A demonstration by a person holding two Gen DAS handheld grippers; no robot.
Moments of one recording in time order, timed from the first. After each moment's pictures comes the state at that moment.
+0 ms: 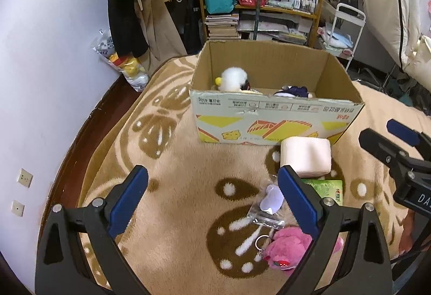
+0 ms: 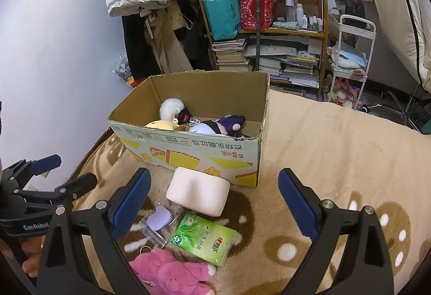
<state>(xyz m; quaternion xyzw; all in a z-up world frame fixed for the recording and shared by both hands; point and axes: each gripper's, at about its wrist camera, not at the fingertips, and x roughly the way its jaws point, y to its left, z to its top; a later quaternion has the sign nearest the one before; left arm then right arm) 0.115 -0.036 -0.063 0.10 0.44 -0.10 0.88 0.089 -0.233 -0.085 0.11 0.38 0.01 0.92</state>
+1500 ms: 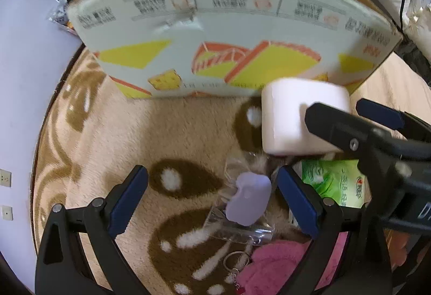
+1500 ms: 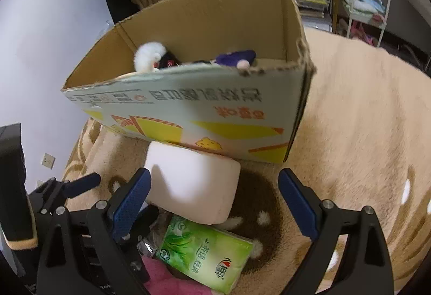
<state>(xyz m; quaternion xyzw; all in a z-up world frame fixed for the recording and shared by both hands) 0.153 -0.091 -0.172 0.12 0.56 -0.15 0.81 0.151 -0.236 -0.178 0.17 0.50 0.03 0.85</state>
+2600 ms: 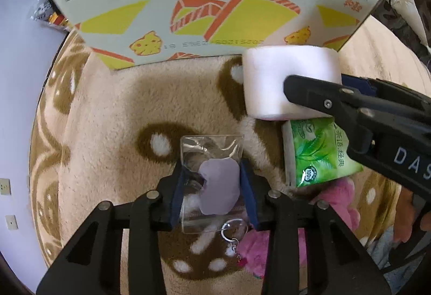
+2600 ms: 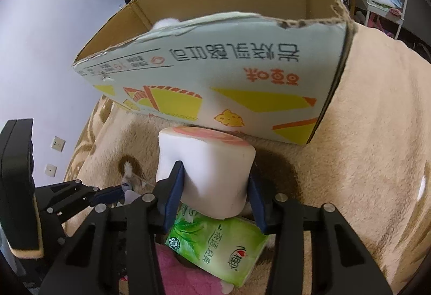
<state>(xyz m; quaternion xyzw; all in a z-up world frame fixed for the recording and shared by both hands) 0.136 -0.081 -0.178 0.14 0.60 -0.18 0.77 0.150 -0.216 -0.185 0.16 0.52 0.08 0.83</state>
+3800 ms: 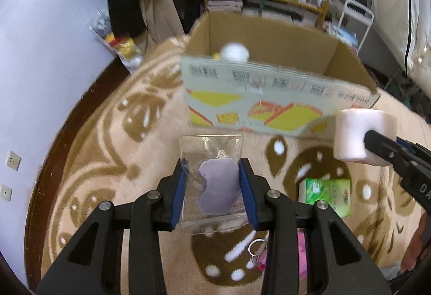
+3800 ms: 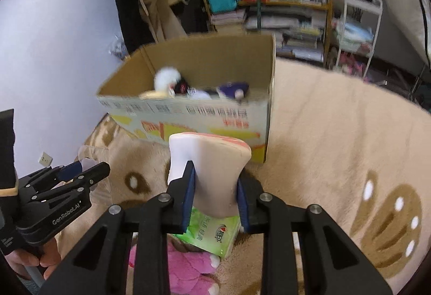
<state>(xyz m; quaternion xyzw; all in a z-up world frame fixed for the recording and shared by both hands) 0.121 -0.037 -0.091 0.06 0.46 -0.09 0.88 0.098 -0.231 -0.103 0.12 0.43 0.02 0.89</state>
